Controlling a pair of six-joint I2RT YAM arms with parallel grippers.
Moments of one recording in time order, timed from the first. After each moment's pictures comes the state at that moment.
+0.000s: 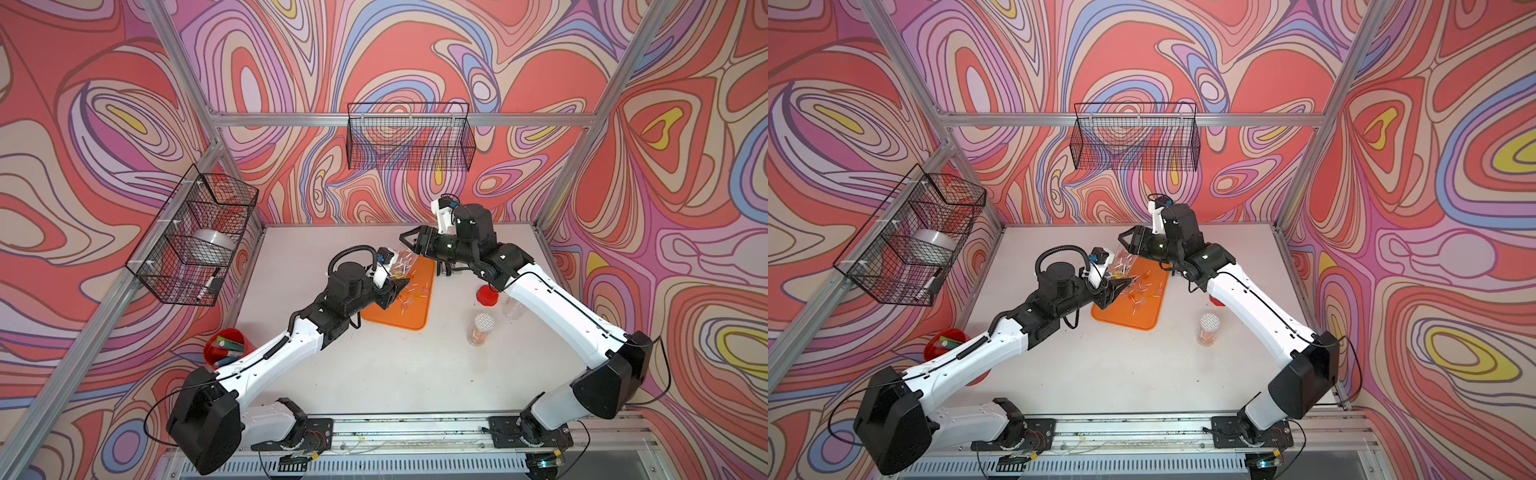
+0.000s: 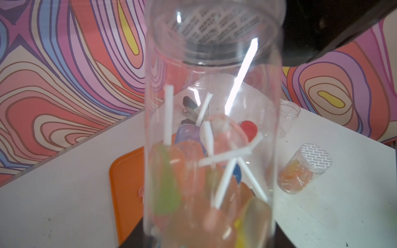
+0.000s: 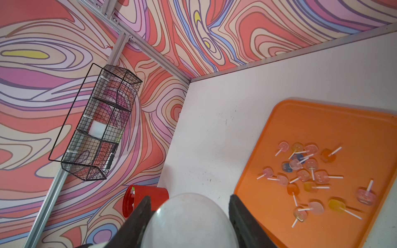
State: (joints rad) left arm -0.63 1.25 0.87 0.11 0.16 0.02; right arm 0.58 1.54 1.56 -0.41 -0.28 0.71
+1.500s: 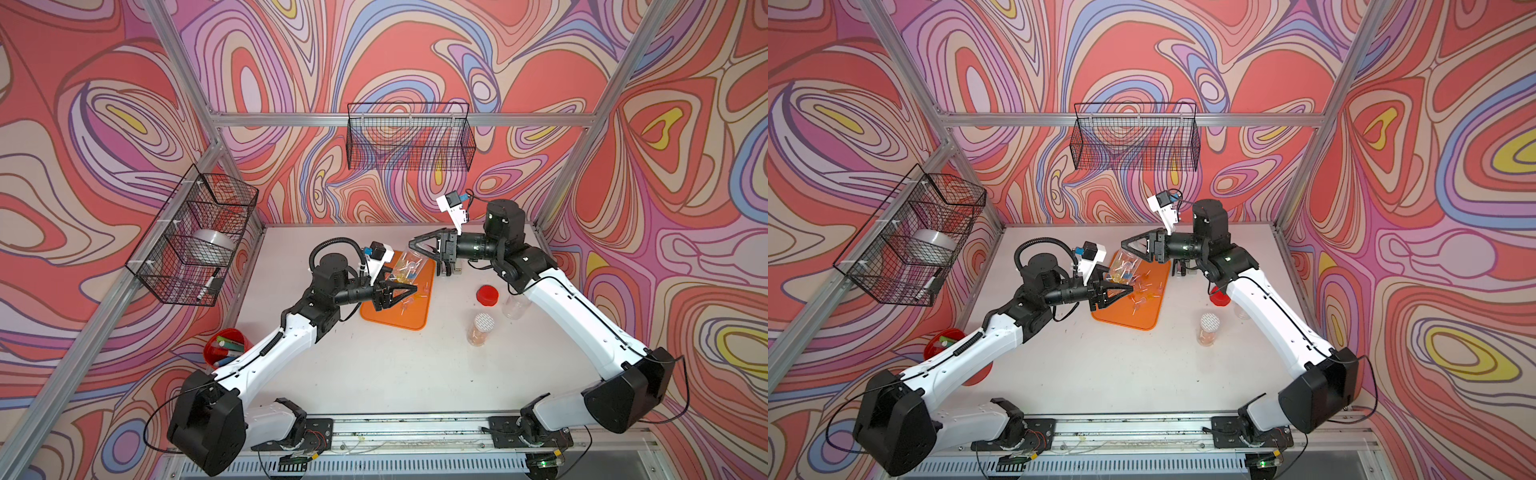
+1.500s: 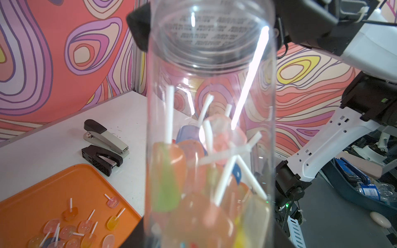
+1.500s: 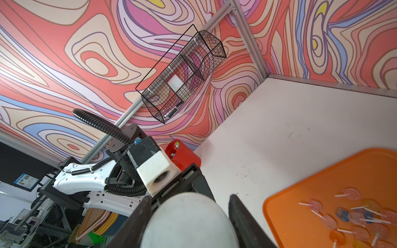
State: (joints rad) left arm -0.50 1.26 0.88 0.23 0.79 -0.21; right arm 0.44 1.46 1.48 -0.25 -0.87 0.47
